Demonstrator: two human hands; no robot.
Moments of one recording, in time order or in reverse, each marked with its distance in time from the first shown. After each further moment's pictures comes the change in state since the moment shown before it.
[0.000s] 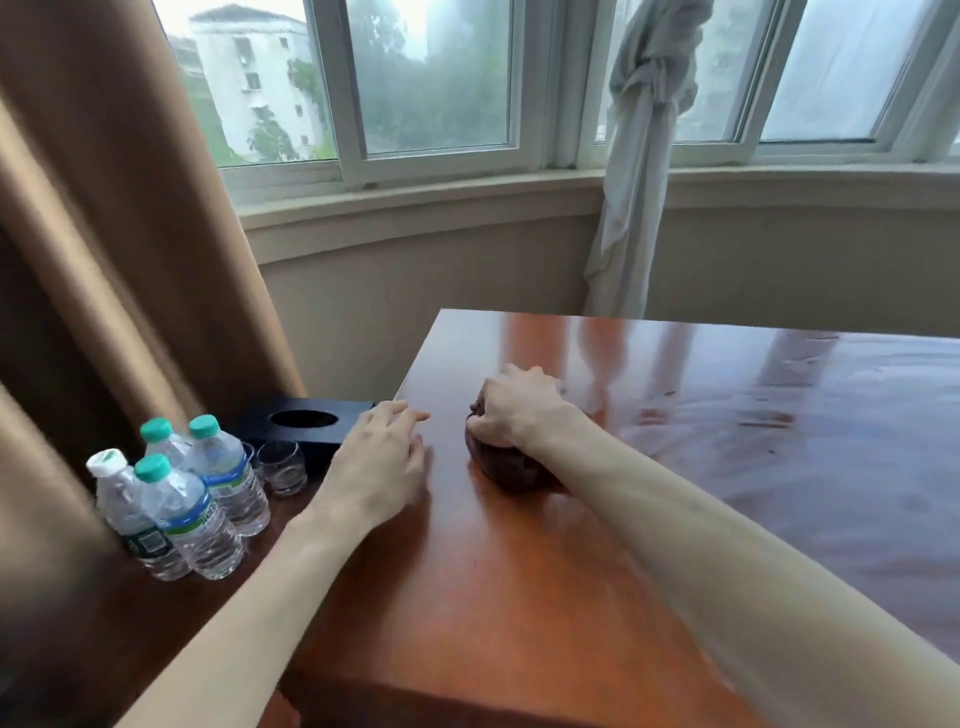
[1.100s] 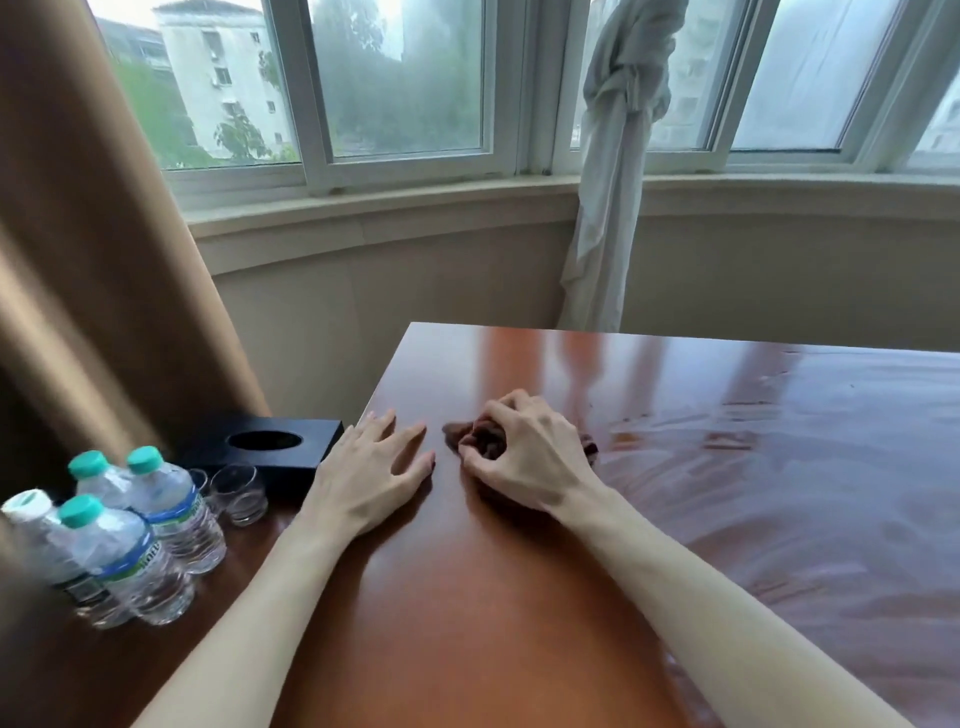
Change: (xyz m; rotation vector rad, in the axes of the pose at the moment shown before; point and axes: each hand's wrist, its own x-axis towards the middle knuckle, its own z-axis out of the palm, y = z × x) left_hand 0.043 0.007 0.020 0.102 -0.155 -0.037; right_hand -0.004 0.065 0.043 0.305 0.425 -0.163
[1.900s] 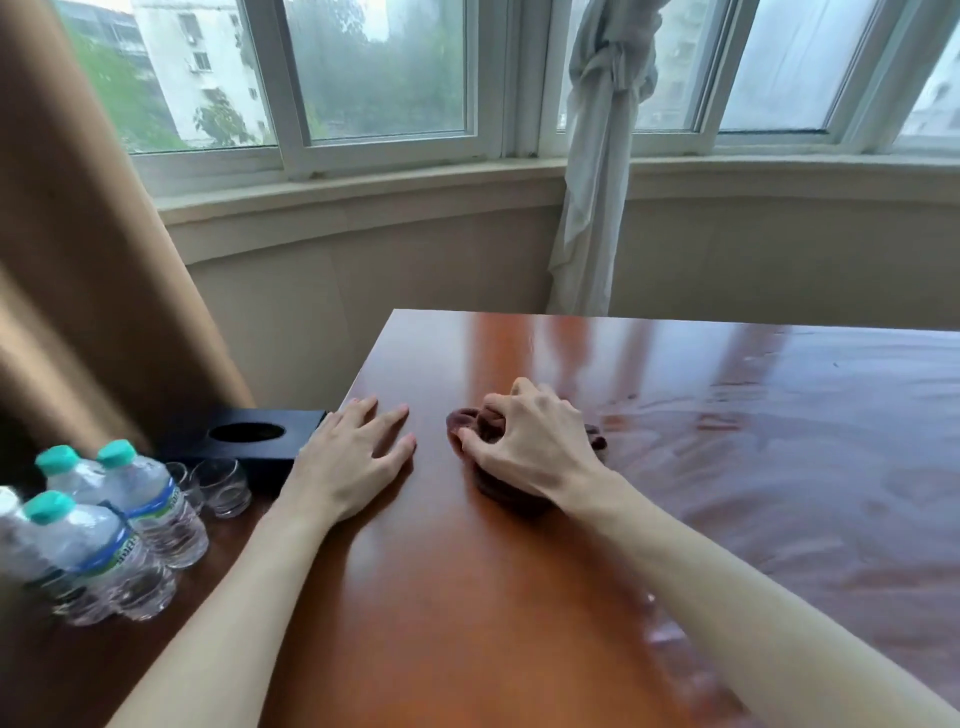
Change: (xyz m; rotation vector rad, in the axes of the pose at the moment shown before) left_hand 0.004 0.001 0.002 0.002 -0.034 -0.046; right_hand -0.013 0.001 -0.016 -0.061 -0.059 0.137
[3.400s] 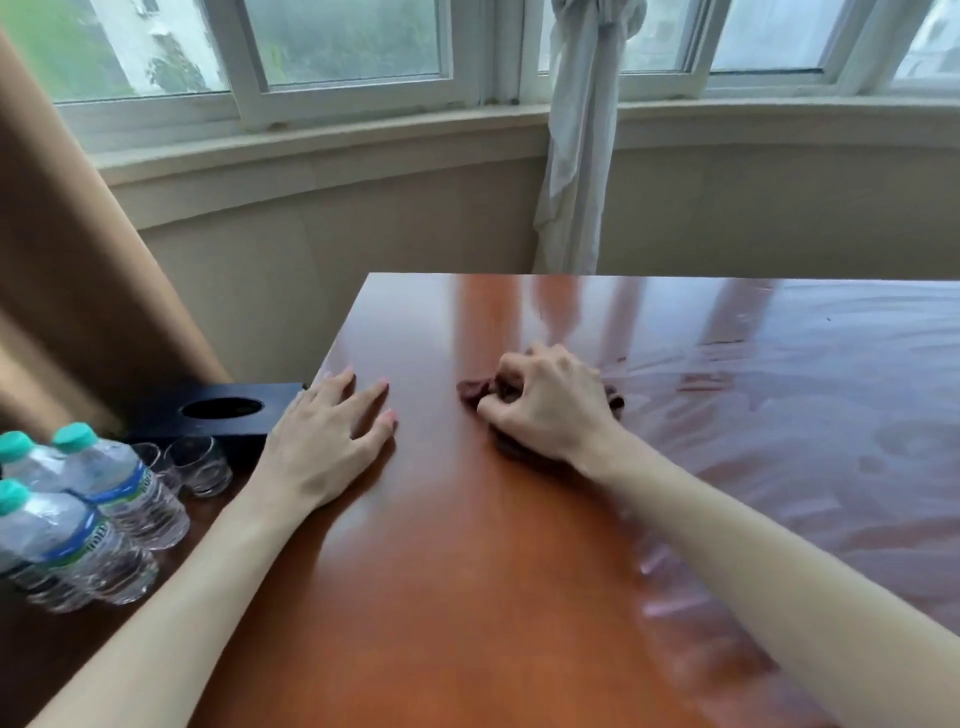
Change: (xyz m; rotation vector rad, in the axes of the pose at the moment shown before) left_hand 0.005 -0.009 0.010 0.041 0.064 0.074; right_hand 0.008 0.035 0.001 -0.035 0.058 -0.020
